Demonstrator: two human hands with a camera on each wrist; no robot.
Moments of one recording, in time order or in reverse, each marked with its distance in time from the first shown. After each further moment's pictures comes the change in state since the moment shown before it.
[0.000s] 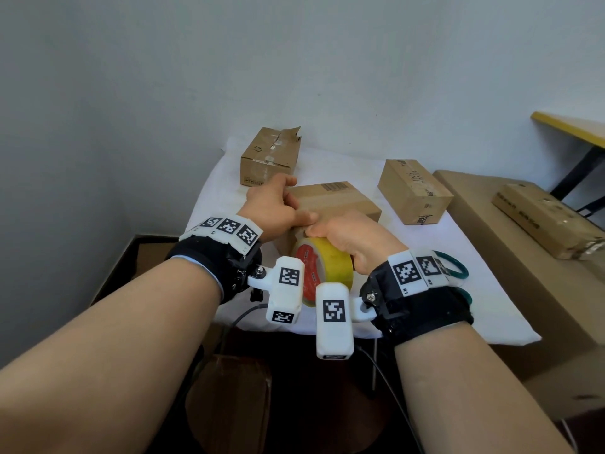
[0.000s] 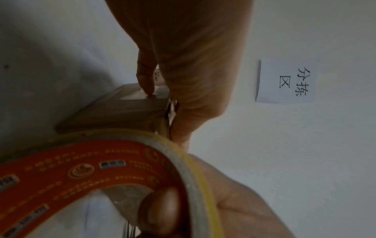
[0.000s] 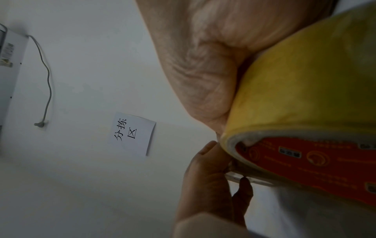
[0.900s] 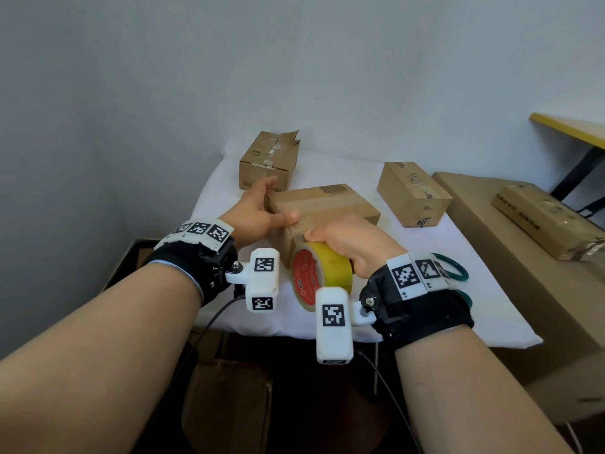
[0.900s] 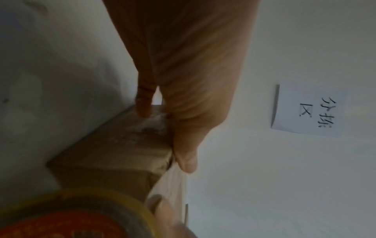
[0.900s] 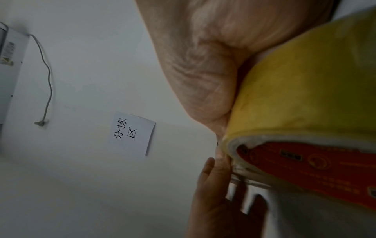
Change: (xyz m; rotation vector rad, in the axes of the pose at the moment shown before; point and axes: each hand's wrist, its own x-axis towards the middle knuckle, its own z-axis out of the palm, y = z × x) left_hand -0.011 -0.008 -0.017 -0.112 -0.082 -0.069; right_hand 0.004 0.002 0.000 0.032 -0.008 0.024
